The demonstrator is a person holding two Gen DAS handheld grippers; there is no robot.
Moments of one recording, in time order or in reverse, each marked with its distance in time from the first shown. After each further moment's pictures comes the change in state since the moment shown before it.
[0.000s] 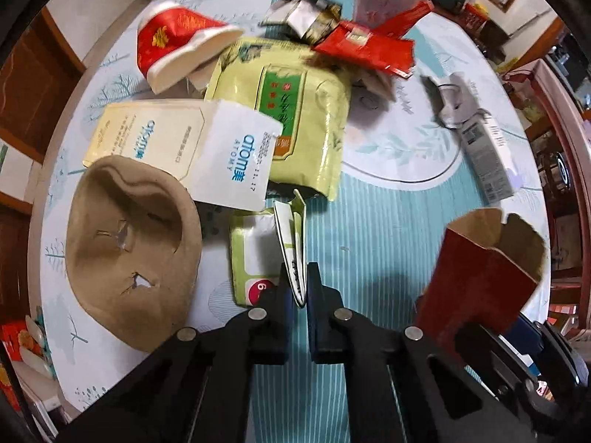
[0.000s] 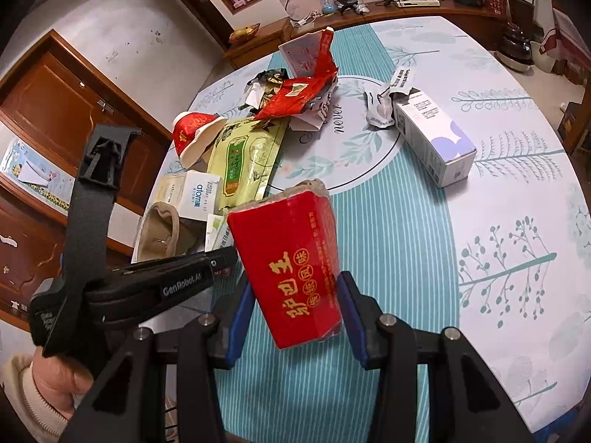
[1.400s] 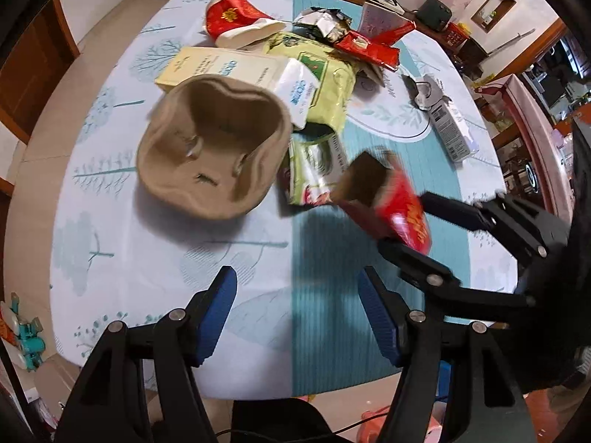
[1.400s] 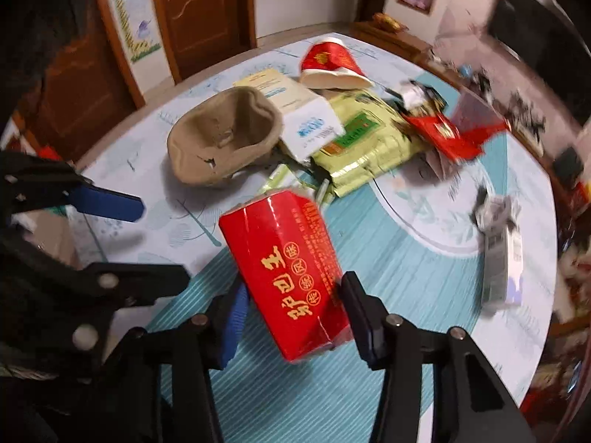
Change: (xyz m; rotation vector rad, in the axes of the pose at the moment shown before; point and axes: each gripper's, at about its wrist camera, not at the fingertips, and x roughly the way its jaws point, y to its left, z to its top) left arm -0.052 0.060 -0.073 -0.044 -0.016 -0.137; right arm 0.034 0.091 -0.026 -0.729 0.121 -0.139
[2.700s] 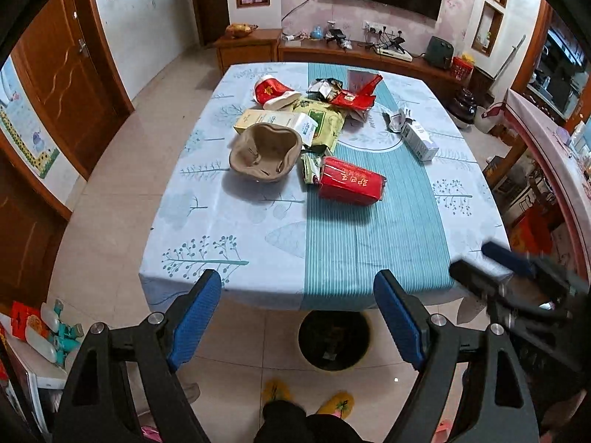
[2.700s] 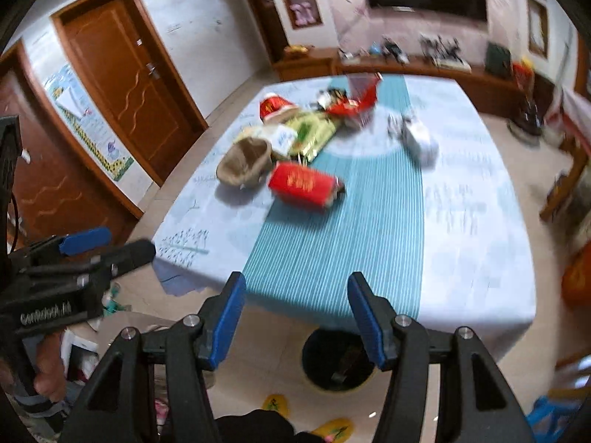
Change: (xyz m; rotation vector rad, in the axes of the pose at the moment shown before) left arm -0.153 -0.044 -0.142 0.045 -0.278 0.212; right arm -0.157 0.034 -0.125 0.439 -0.218 0.026
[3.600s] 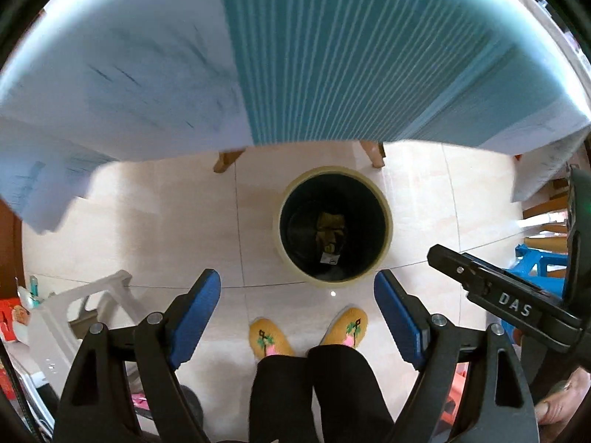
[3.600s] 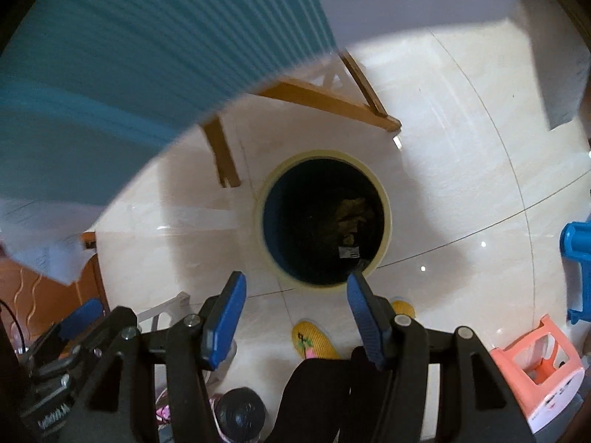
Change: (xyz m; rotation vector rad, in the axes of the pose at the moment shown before) left arm 0.211 -0.020 -0.162 0.130 0.400 -0.072; right arm 0.197 -0.087 -0.228 0.612 0.412 -0.068
